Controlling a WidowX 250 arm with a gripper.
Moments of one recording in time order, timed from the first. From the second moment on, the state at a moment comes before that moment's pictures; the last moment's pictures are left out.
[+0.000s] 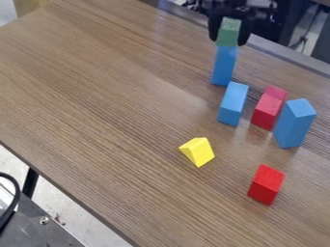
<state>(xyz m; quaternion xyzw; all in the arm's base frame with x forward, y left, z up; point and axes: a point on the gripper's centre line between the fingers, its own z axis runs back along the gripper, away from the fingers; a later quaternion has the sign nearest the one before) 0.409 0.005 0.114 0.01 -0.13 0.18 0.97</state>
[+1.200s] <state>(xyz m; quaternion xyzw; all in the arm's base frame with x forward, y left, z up) 0.355 0.091 0.058 0.03 -0.09 0.24 0.97</state>
